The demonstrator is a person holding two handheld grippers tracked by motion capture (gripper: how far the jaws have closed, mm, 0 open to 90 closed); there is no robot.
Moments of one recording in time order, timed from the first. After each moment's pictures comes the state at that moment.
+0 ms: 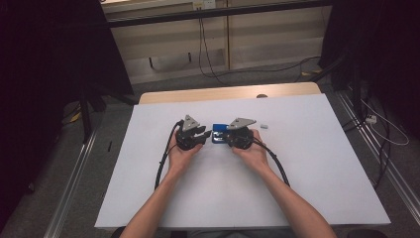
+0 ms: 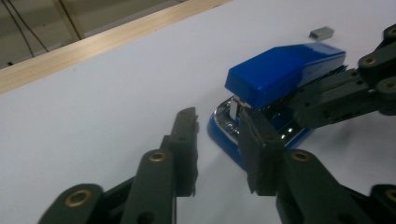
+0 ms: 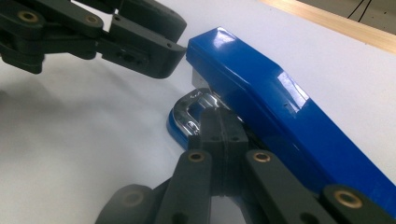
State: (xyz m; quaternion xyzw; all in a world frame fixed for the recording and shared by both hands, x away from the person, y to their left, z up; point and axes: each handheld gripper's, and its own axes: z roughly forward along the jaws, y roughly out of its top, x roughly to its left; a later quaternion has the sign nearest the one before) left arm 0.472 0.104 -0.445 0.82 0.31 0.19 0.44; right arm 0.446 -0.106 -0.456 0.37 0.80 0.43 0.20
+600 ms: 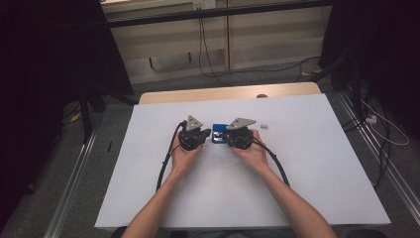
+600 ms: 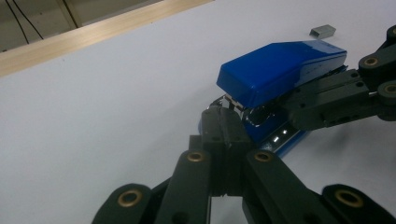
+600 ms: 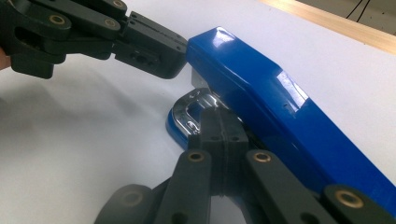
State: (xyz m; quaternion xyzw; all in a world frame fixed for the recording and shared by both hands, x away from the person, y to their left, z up) left arm 0.472 0.097 -0.448 0.81 0.33 0.18 0.44; right arm 0.446 -0.105 -0.456 0.37 0.80 0.43 0.20
